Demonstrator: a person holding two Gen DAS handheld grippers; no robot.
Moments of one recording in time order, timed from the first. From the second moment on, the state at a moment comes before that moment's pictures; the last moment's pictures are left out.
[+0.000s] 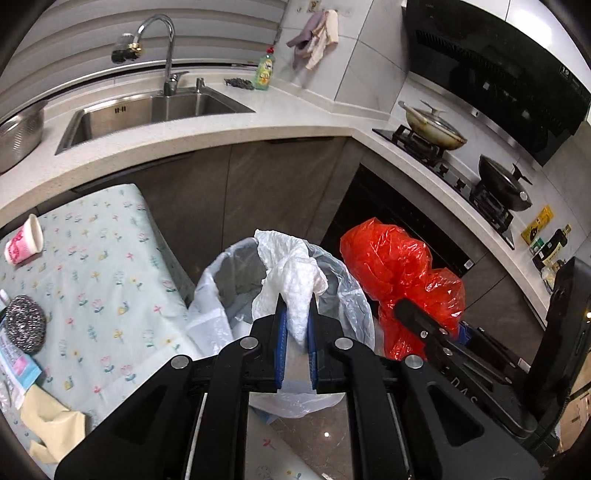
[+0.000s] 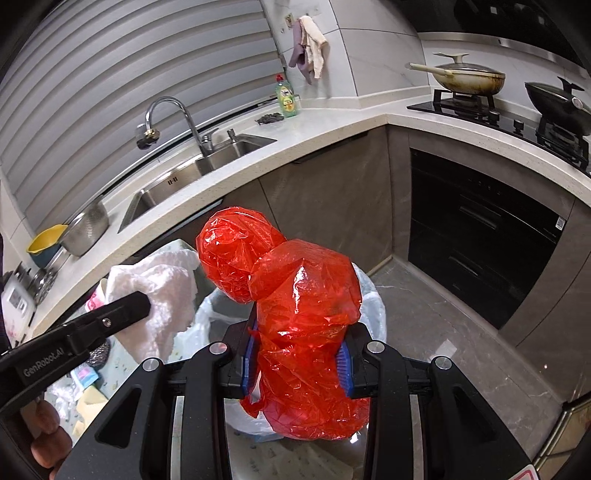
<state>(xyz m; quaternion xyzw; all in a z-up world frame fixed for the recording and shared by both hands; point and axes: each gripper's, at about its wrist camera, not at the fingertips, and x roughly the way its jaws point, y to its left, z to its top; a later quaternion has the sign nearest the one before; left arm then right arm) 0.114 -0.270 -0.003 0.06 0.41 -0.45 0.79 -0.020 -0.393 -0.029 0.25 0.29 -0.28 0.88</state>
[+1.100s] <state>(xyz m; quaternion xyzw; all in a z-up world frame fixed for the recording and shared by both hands) 0.134 -0.268 -0.024 0.07 0.39 -0.40 0.83 0.008 -0.402 -0.042 0.25 0.29 -0.28 0.88</state>
